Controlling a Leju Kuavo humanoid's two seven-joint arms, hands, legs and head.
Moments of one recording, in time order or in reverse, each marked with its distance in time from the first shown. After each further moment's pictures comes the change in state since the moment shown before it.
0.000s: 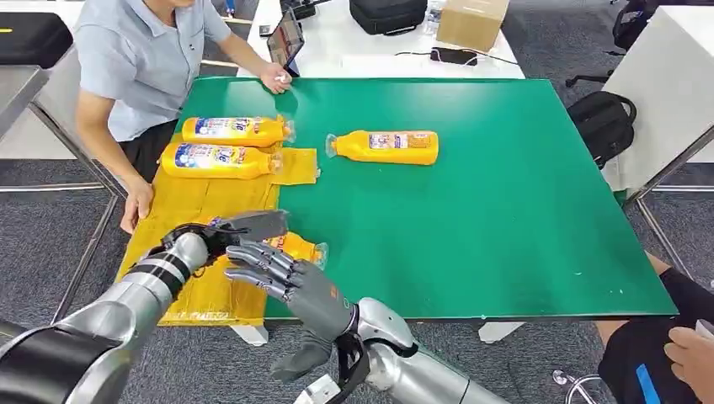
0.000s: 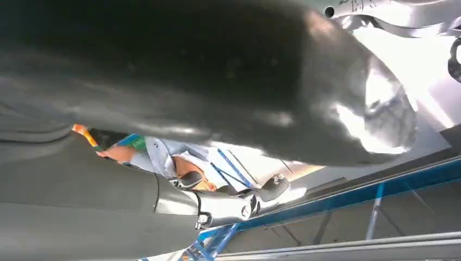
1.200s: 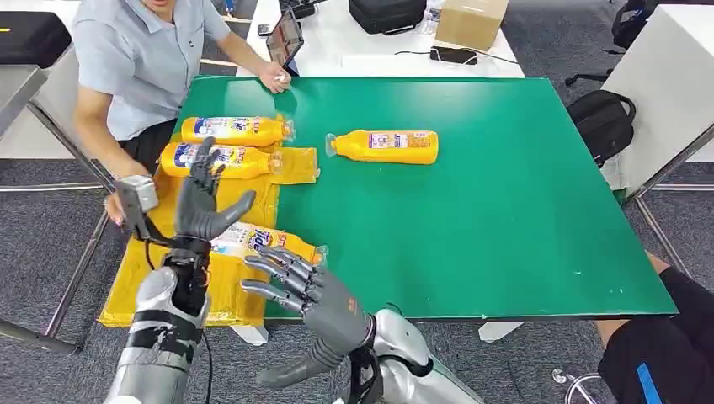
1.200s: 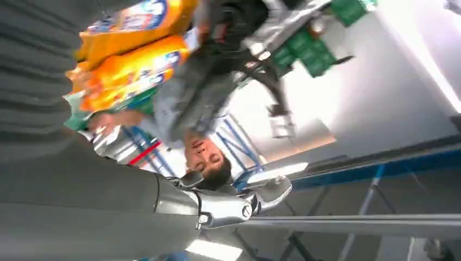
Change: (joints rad) left arm 0.482 -0.232 0.449 -0.897 0.826 0.173 0.011; right arm 0.156 -0.011 -0.163 -0.133 0.278 -0.007 0.000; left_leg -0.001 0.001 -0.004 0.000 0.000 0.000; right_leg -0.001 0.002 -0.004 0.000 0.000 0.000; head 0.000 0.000
